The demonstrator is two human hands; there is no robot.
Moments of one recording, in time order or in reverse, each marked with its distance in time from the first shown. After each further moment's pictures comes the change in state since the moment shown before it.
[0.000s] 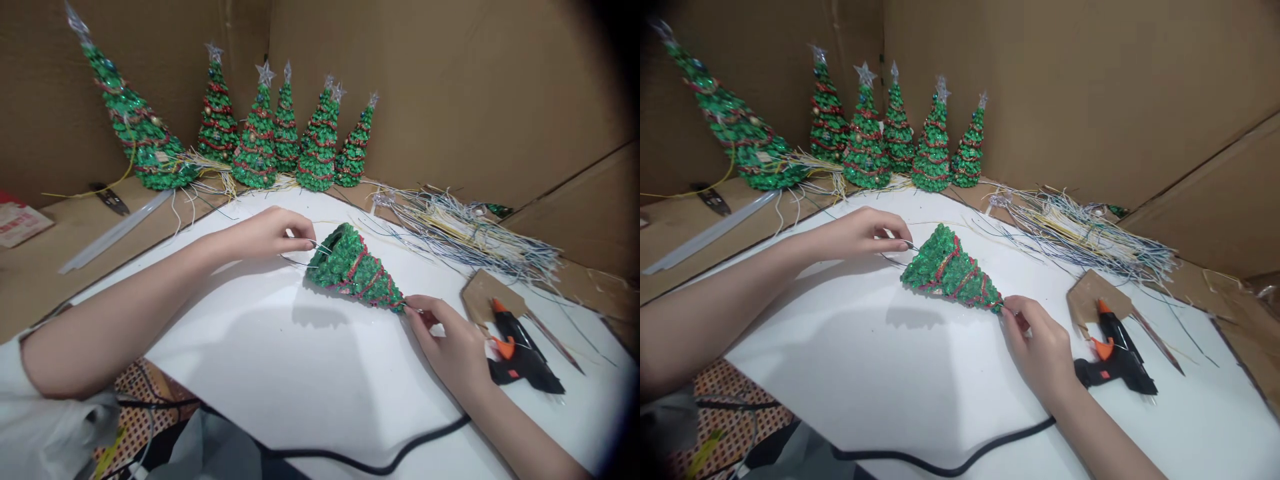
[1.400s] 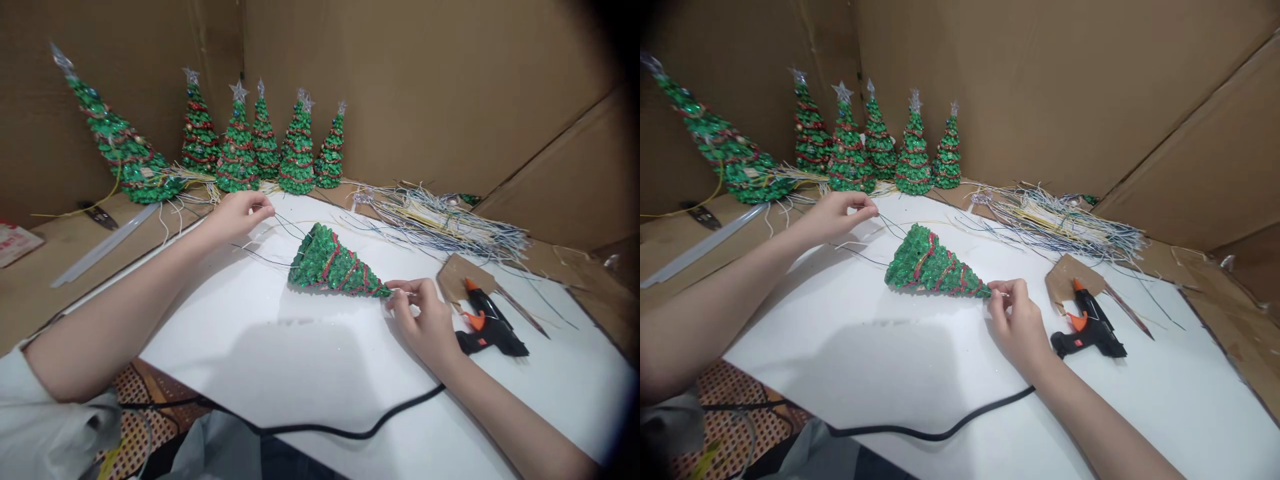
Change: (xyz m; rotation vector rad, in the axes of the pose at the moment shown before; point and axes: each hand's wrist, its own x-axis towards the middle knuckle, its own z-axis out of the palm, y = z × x) left_hand 0.005 -0.019 -0.013 0.257 0.346 -0.247; right_hand -0.004 -0.002 0.001 0.324 -0.027 0.293
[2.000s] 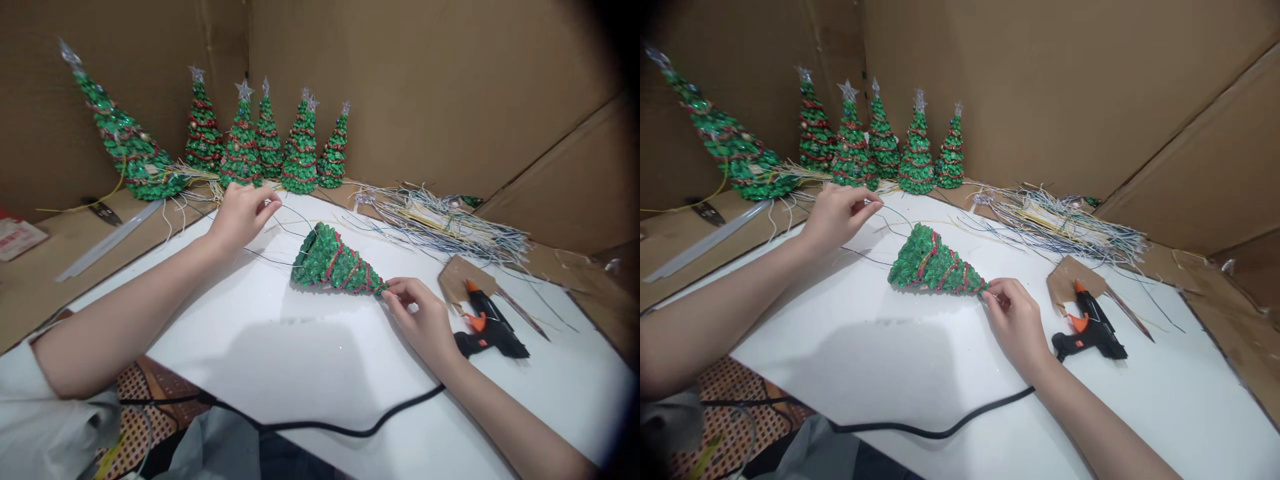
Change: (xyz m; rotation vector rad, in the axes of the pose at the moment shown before) left_hand -0.010 0.012 0.011 0.174 0.279 0.058; right_hand 0.006 -0.003 0.001 -0.059 -0.031 -0.096
